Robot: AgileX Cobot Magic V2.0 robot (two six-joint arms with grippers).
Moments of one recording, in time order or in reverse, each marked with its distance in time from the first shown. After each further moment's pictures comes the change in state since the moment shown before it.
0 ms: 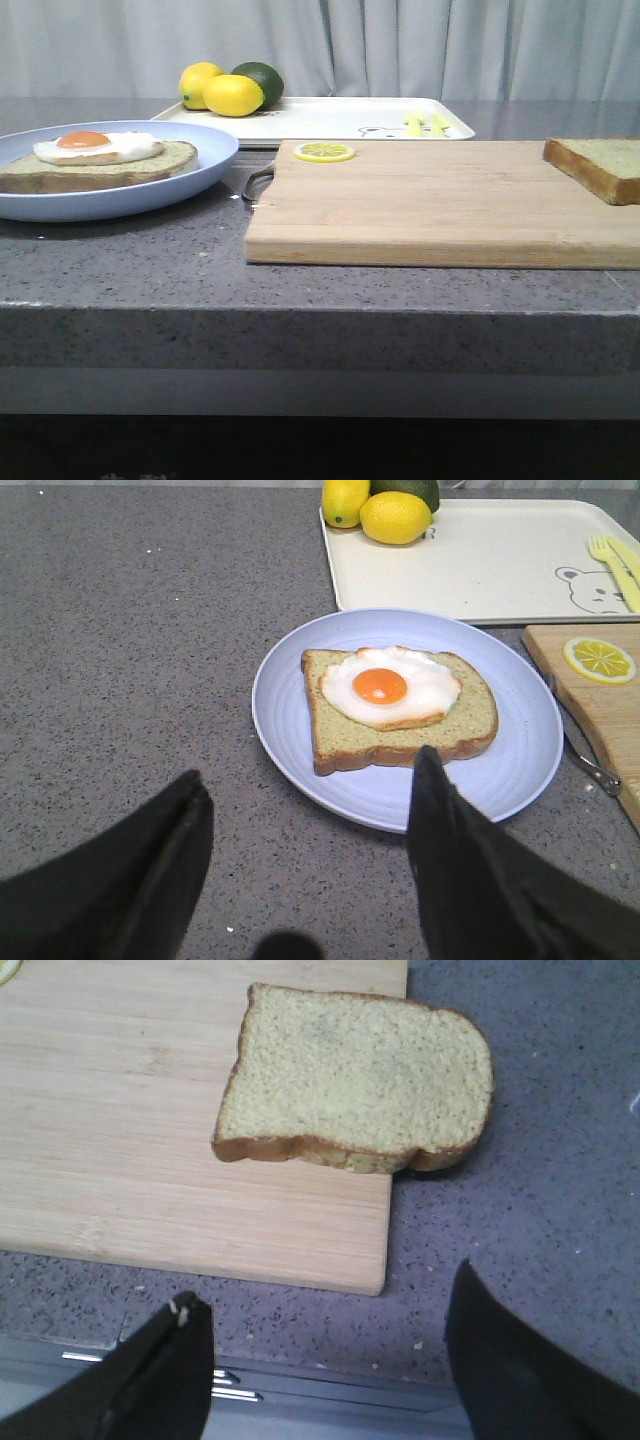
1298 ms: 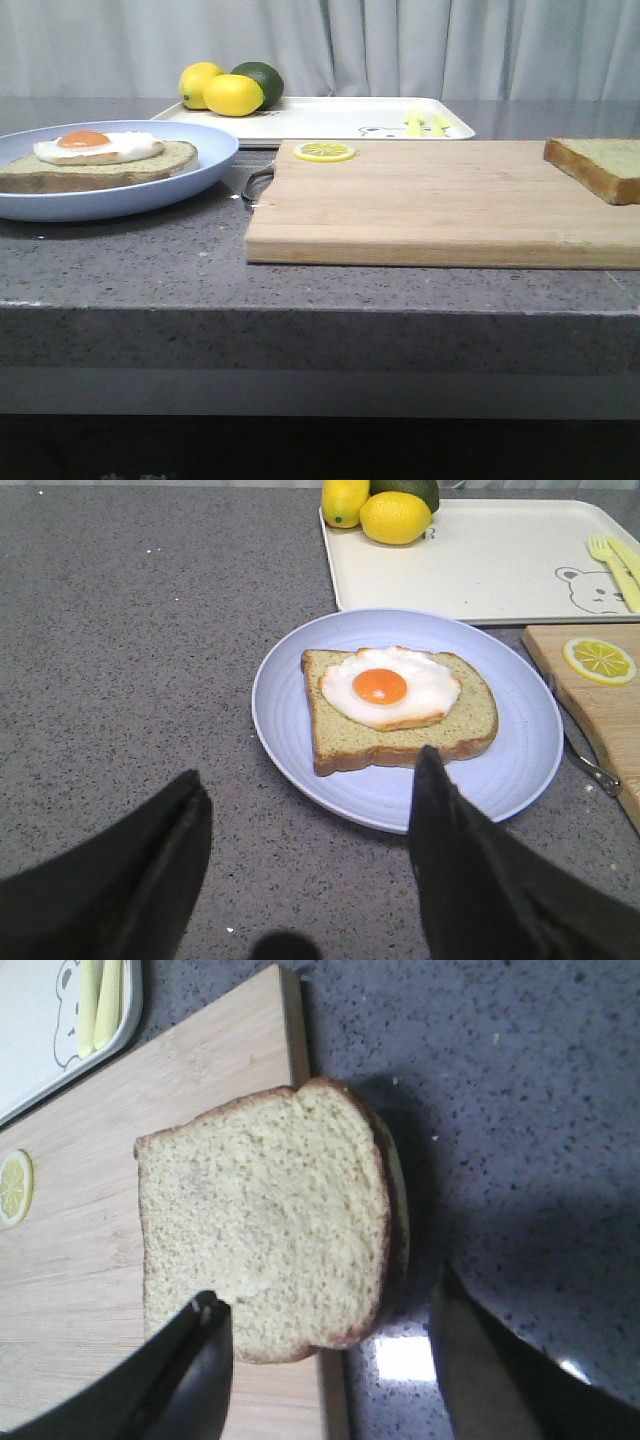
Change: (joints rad) left arm 0.000 0.001 0.000 0.000 -0.001 0.000; right arm -0.714 0.873 -0.400 0.793 0.380 -0.602
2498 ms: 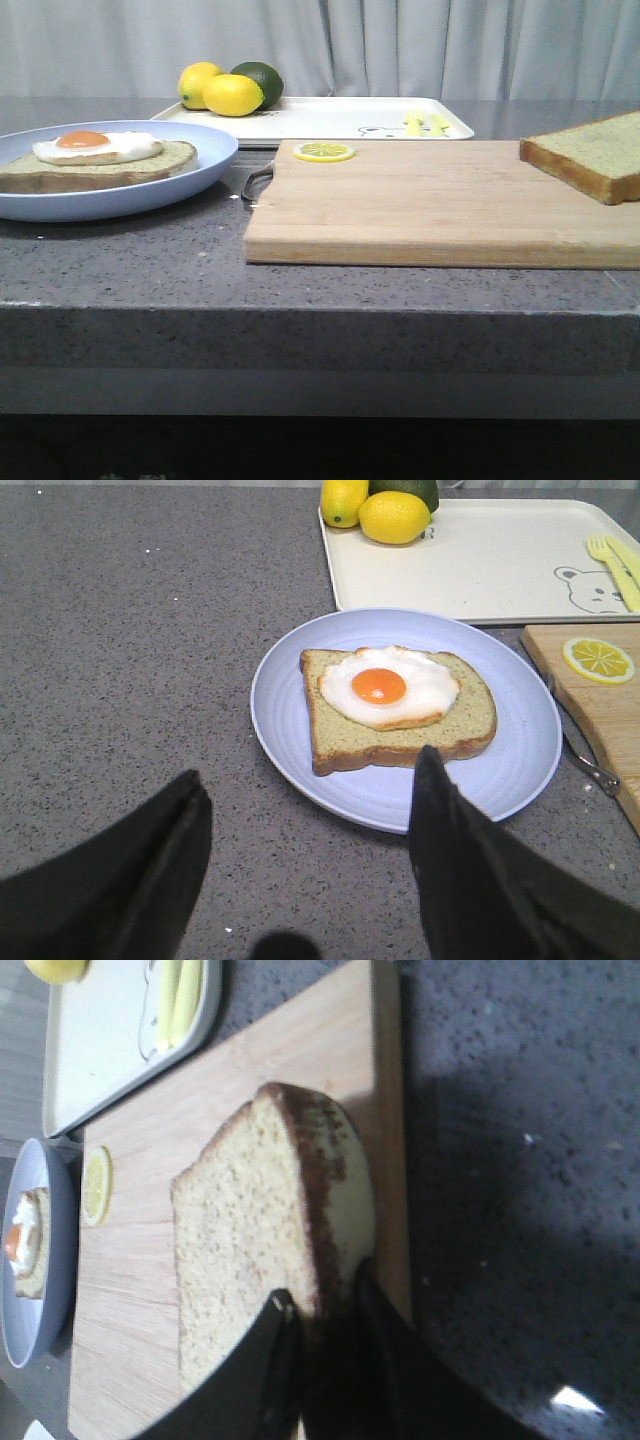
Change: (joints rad) left arm 0.000 0.000 0.000 0.000 0.000 0.000; right arm 0.095 0.190 -0.007 0.241 0.010 -0.179
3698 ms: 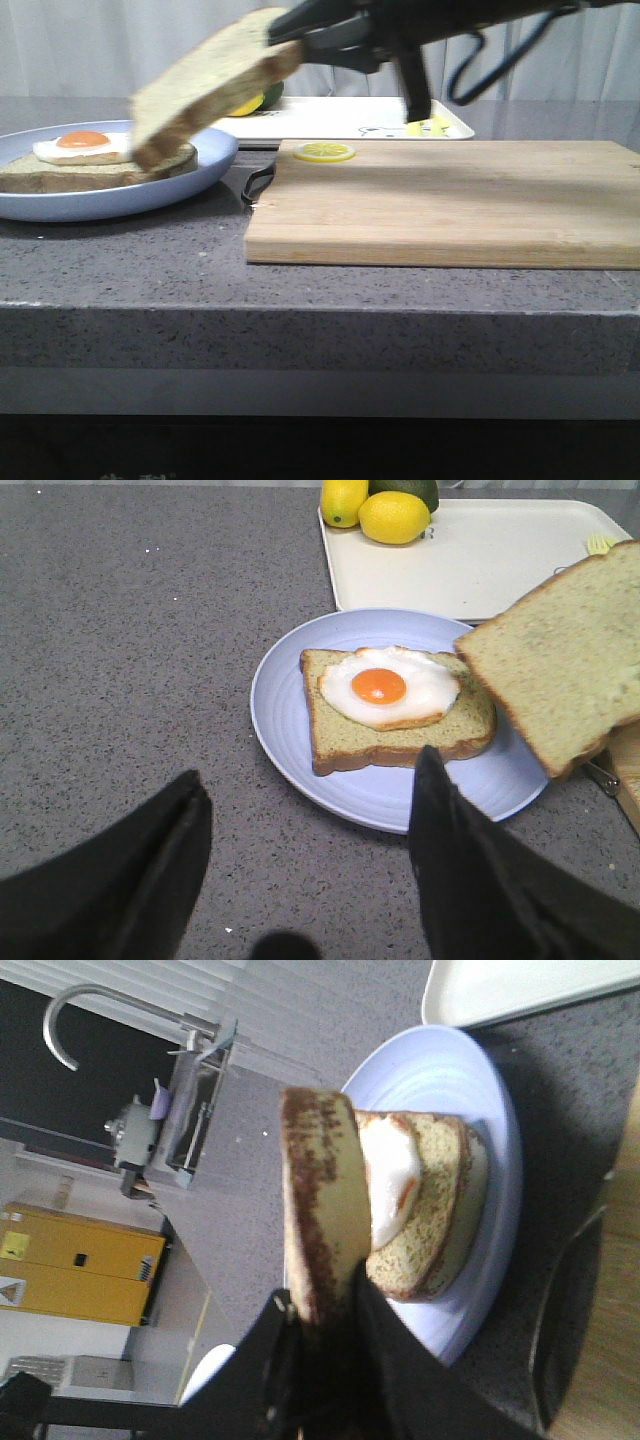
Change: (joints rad) left arm 0.000 0.000 0.000 -0.002 0.000 0.000; right arm 0.977 0.000 -0.041 0.616 -0.469 -0.057
